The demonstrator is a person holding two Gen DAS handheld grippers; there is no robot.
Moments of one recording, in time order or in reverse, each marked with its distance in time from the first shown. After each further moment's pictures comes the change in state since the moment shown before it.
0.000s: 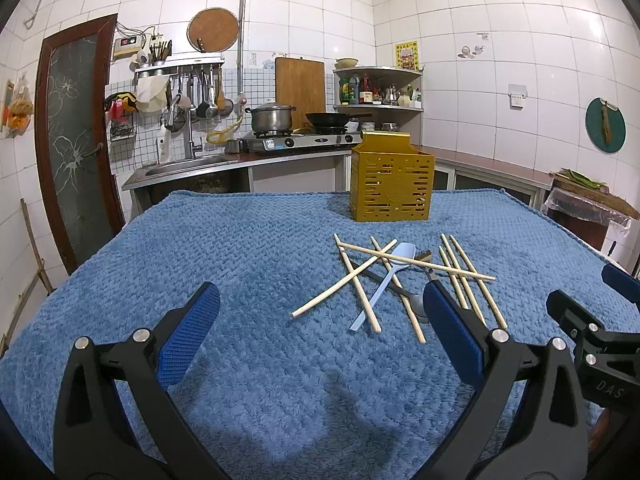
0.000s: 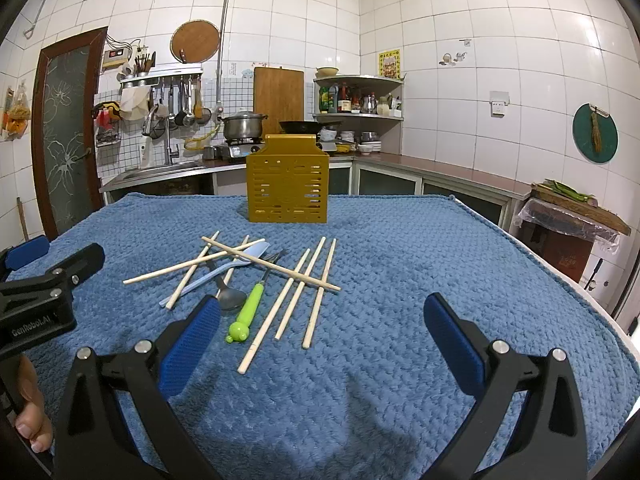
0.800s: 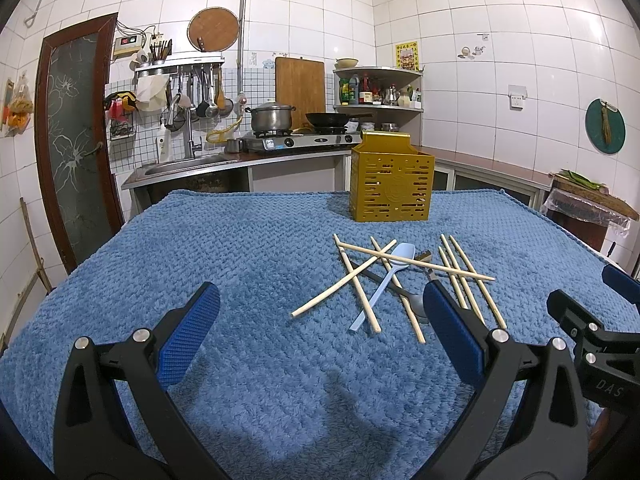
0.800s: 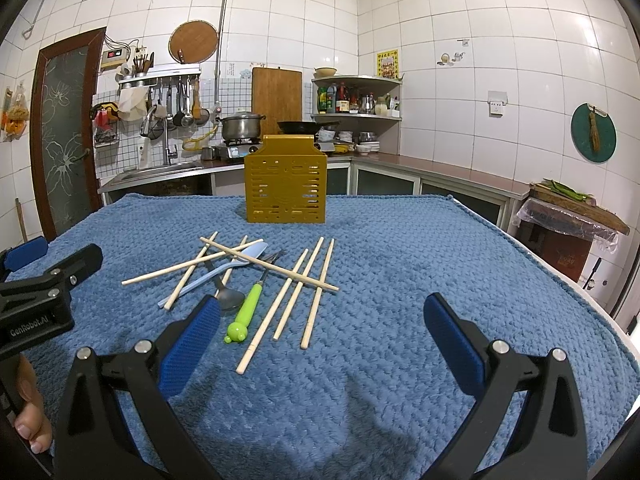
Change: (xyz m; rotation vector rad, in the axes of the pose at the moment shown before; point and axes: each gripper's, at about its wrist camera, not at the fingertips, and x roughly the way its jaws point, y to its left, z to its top) left arm 0.001 0.000 0.000 -0.001 0.000 -0.002; right arm -0.001 -0.002 0.001 0.002 -0.002 -0.007
